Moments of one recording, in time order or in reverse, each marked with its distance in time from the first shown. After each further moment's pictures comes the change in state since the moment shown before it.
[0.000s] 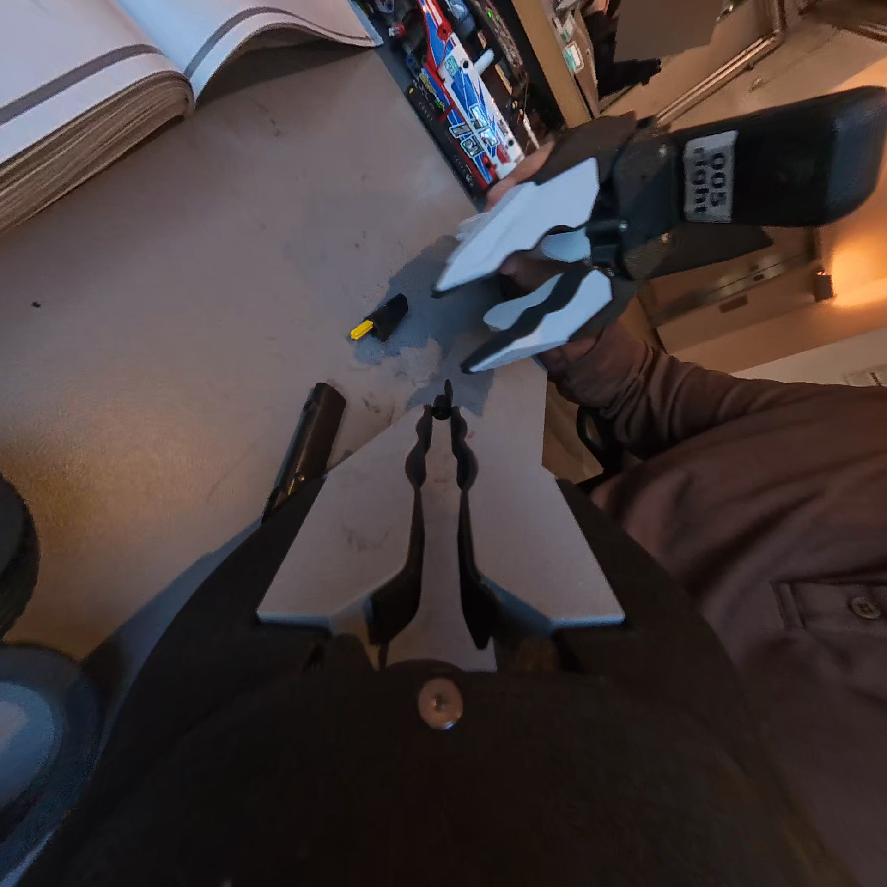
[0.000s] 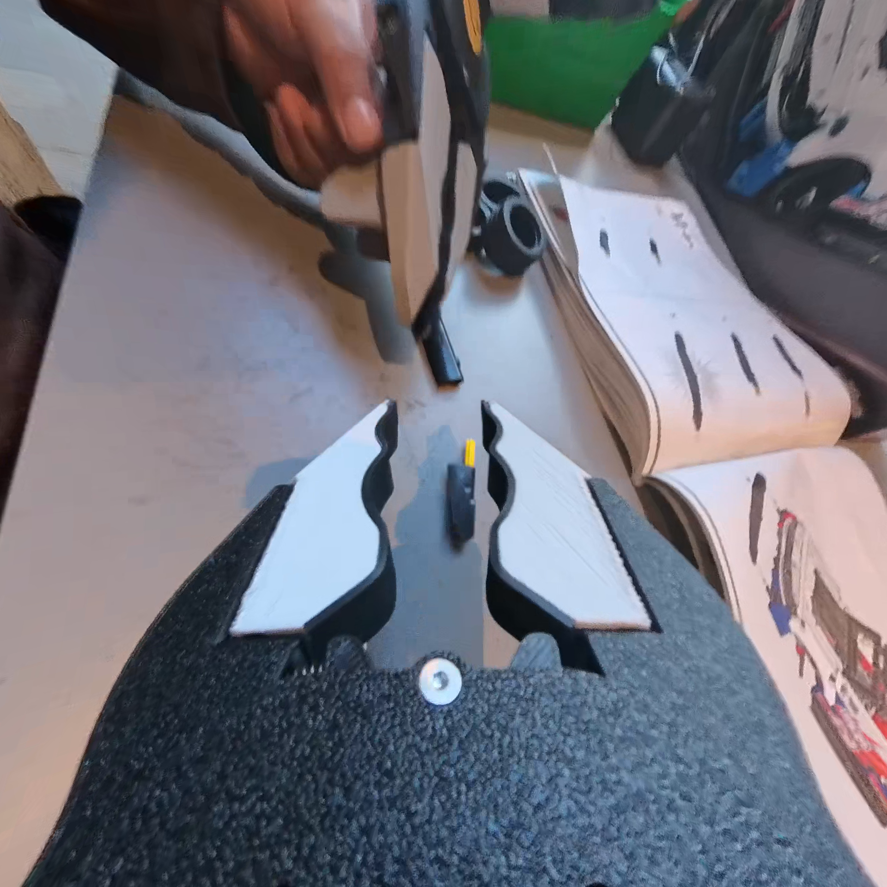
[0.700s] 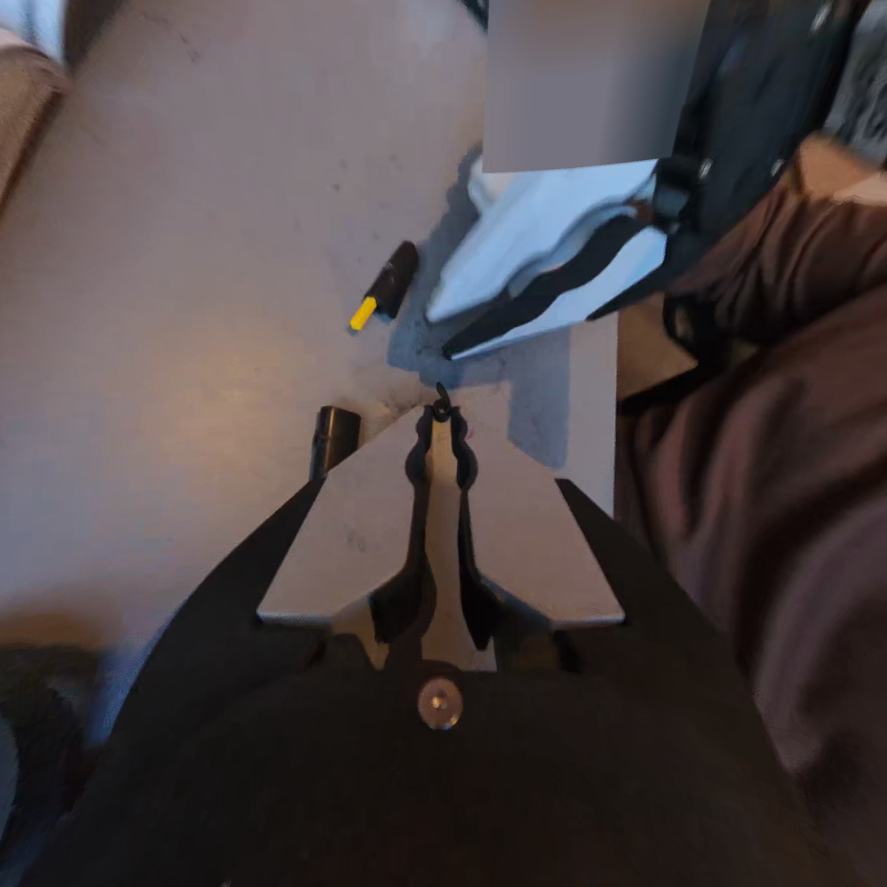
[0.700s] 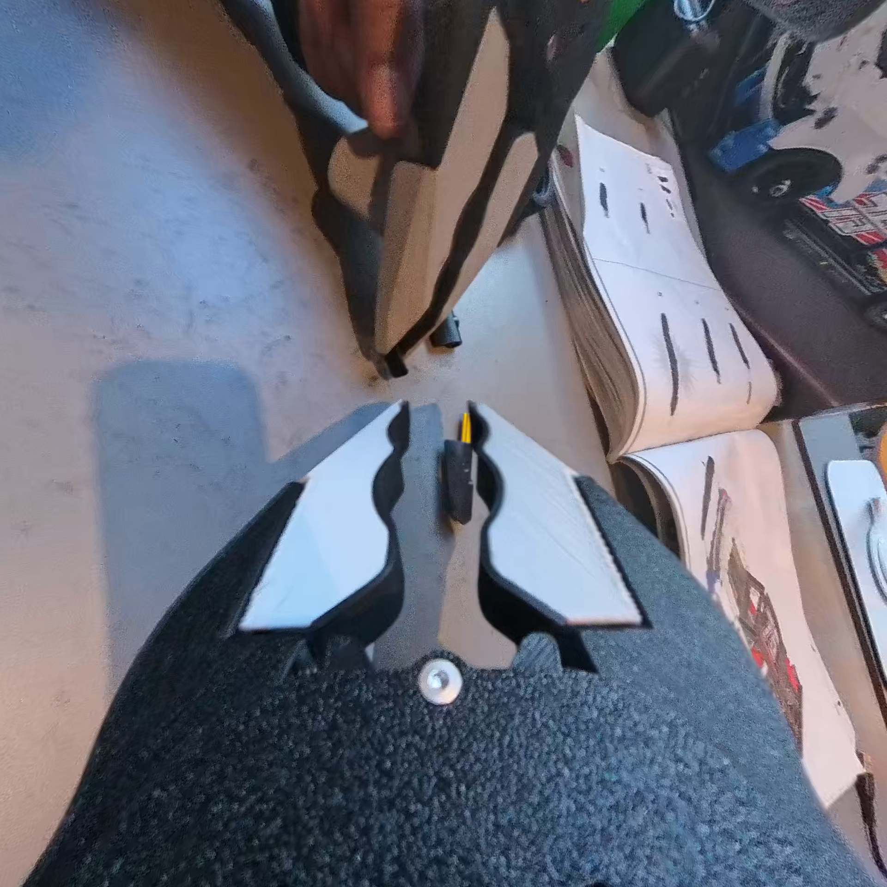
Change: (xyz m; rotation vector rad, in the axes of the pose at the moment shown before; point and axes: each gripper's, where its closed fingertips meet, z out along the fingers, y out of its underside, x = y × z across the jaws) left arm -0.015 0.019 0.023 -0.286 -0.085 0.237; right arm -0.002 0.022 0.011 -0.177 0.139 -0.166
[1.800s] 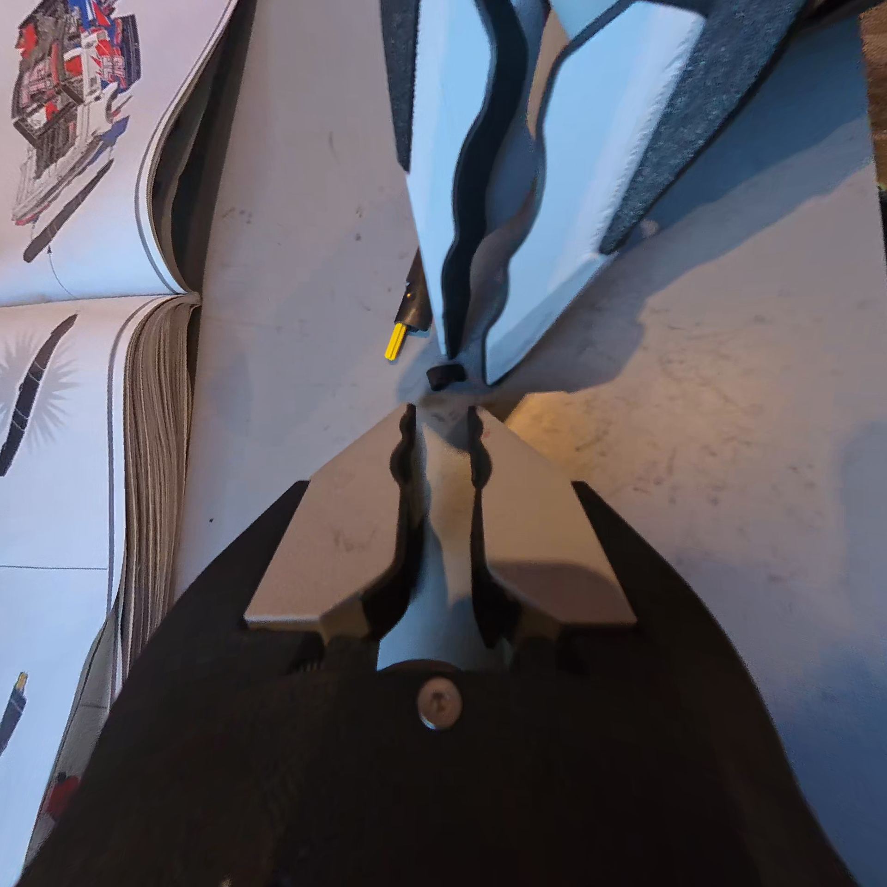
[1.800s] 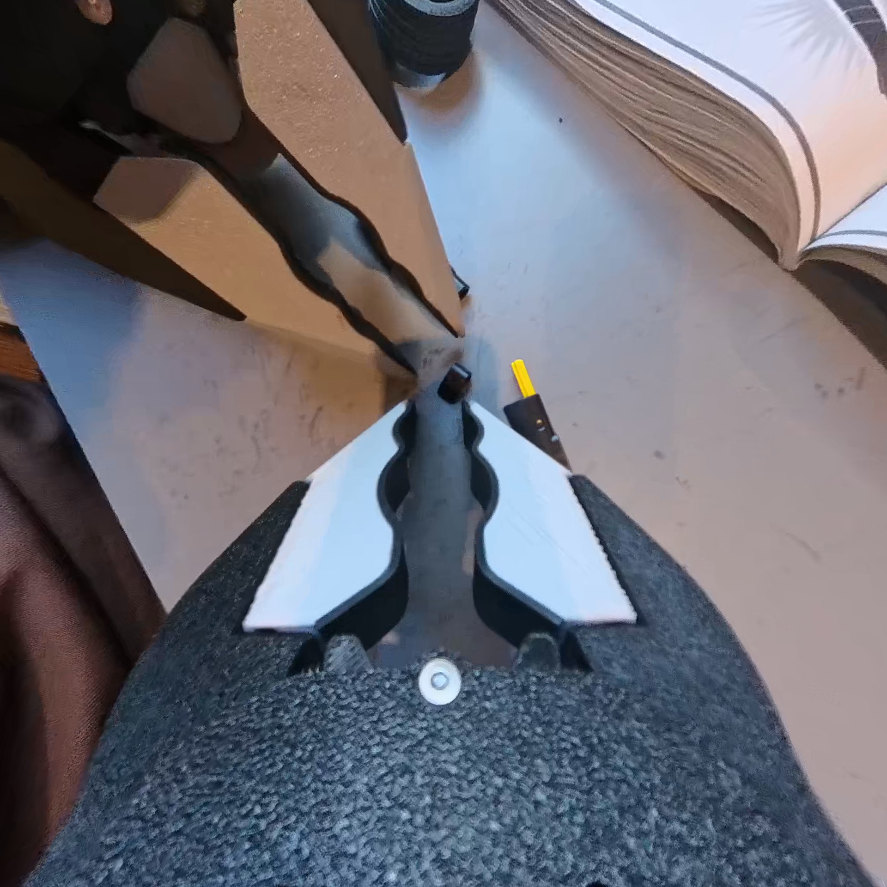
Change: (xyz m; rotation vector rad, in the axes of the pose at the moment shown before) left arm -0.021 -0.002 0.003 -0.077 -0.450 0.617; right arm -0.020 0.010 0.013 -0.233 -0.170 0.756
